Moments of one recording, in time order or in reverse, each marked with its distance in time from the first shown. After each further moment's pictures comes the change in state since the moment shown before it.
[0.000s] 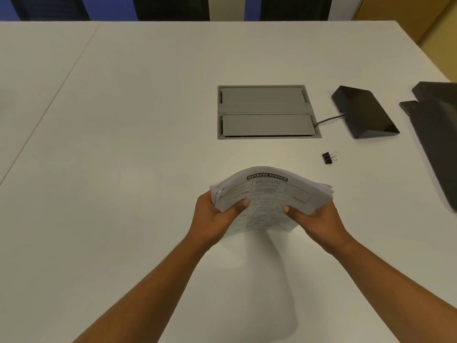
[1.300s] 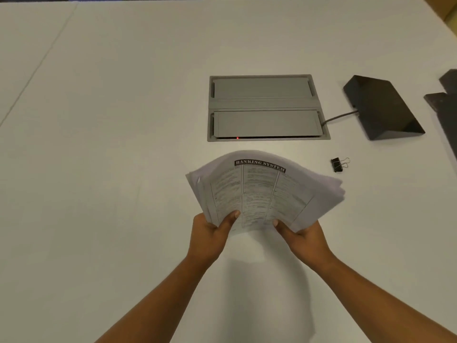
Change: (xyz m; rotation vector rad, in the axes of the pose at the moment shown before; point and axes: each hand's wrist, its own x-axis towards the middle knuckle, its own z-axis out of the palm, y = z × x) left_hand 0.065 -0.076 0.030 0.048 0.132 -0.040; right_hand 0.065 0.078 0.002 -0.118 0.016 -0.034
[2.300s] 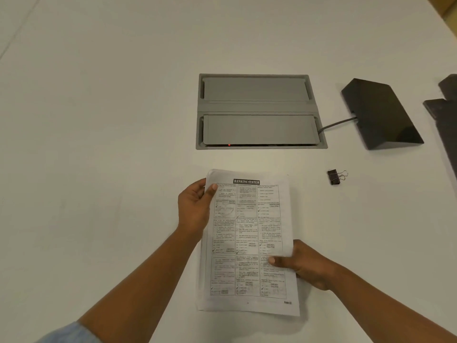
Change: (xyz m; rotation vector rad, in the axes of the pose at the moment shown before) left_hand 0.111 -0.017 0.011 -0.180 0.109 -0.220; right_hand 0.035 0.043 -0.029 0.264 -0.561 0.748
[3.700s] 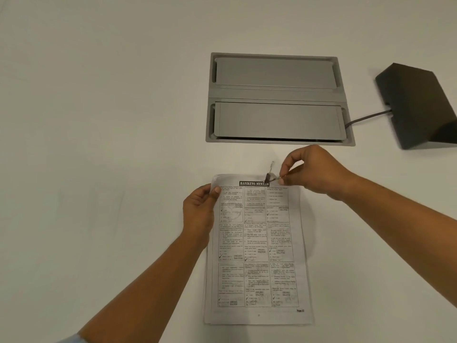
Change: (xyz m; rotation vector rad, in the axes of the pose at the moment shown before) left_hand 0.026 -0.033 -0.013 -0.131 0.078 -0.173; right_hand 0.059 -0.175 -0.021 -0.678 0.430 -0.248
